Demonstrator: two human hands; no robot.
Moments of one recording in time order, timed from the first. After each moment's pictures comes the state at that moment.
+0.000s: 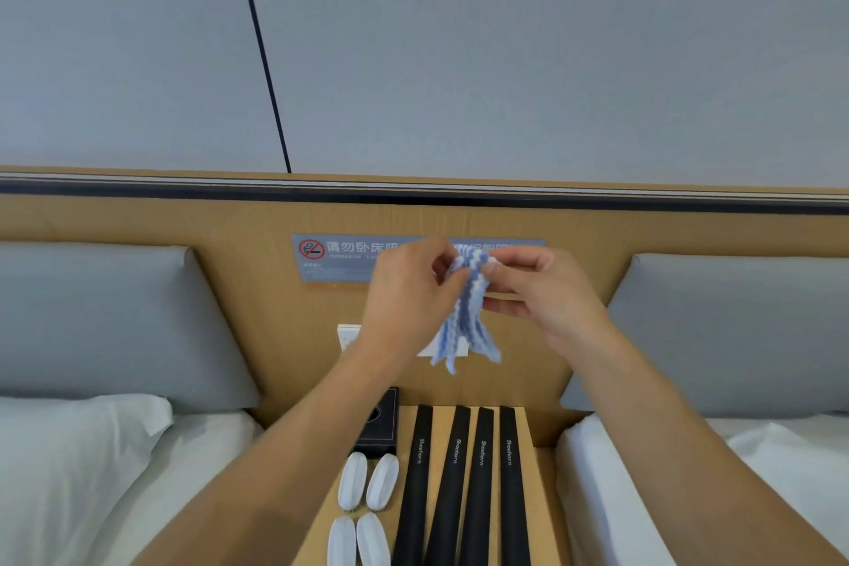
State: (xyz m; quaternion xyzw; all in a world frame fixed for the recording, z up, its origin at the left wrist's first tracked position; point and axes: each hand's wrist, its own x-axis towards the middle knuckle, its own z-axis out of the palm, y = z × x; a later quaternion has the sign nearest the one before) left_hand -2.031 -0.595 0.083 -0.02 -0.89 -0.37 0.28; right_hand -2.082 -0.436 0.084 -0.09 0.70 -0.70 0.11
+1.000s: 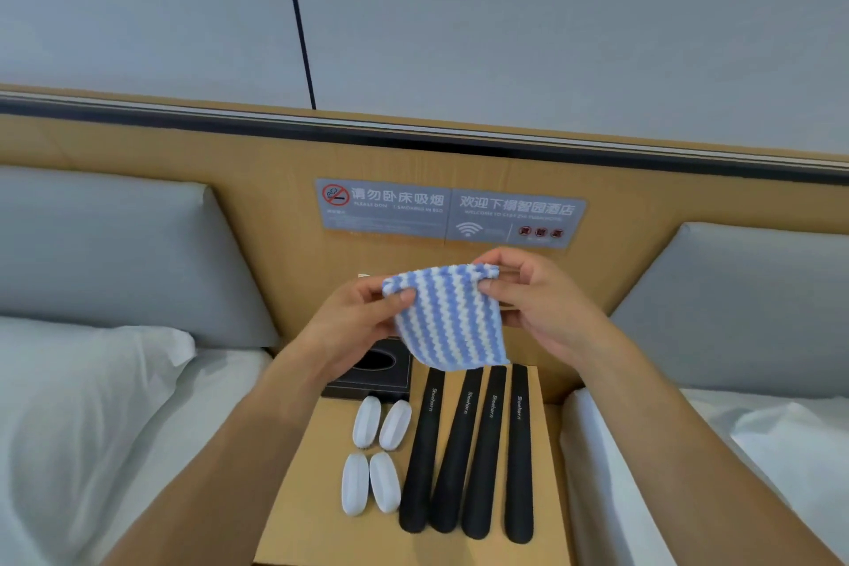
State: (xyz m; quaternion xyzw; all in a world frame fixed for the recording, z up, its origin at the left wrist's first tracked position) left_hand -2.005 -0.686 -0.021 0.07 -0.60 -0.80 -0.05; right_hand -2.077 -0.461 0.033 -0.15 0.73 -0.61 0.25
